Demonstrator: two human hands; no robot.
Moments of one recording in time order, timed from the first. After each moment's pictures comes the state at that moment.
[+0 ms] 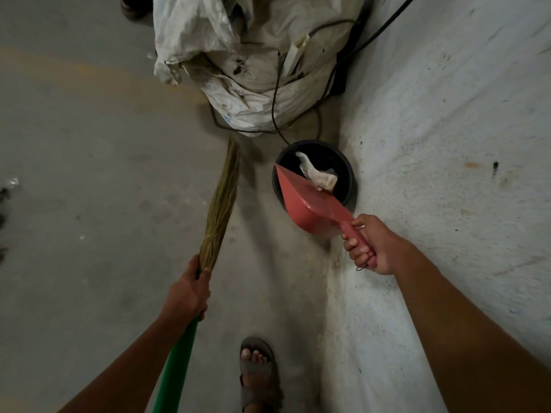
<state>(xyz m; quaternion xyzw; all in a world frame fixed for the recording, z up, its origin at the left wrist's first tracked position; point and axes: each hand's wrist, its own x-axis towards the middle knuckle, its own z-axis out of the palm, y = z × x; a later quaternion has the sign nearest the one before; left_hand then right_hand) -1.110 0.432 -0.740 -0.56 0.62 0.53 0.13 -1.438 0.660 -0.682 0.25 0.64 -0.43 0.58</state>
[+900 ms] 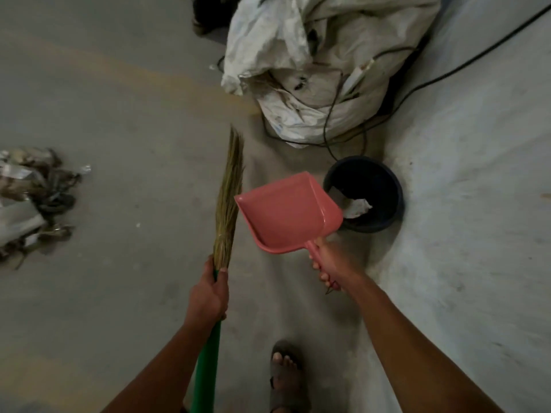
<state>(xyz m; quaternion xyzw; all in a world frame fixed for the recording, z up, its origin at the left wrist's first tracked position) -1.039 0.393 -0.735 -0.61 0.61 0.50 0.06 -1.281 0.517 -0.683 0.01 0.82 -0.28 0.49</state>
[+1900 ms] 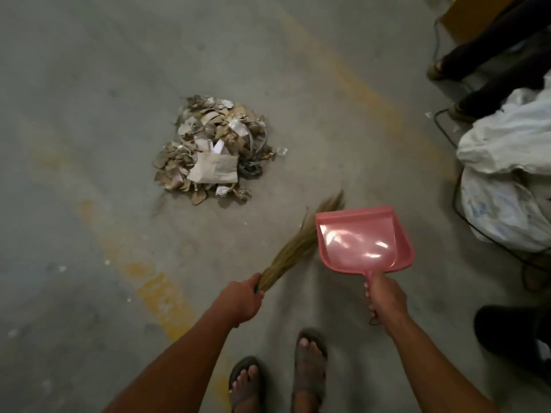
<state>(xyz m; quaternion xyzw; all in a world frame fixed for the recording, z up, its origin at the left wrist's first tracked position) -0.678 0.127 -0.788 -0.56 0.66 0.46 0.23 -0.991 0.193 -0.750 -0.13 0.90 -0.11 0.40</state>
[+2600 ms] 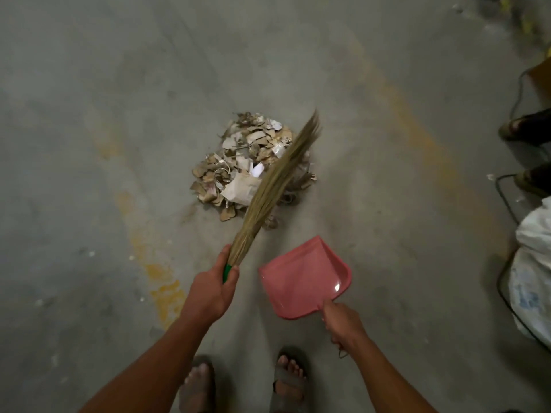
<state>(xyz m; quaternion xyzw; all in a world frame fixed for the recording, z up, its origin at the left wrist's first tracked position) -0.626 0.025 -0.751 -0.76 0.52 0.39 -0.04 -0.922 0.063 -0.782 -0.29 0.78 0.10 0.54</state>
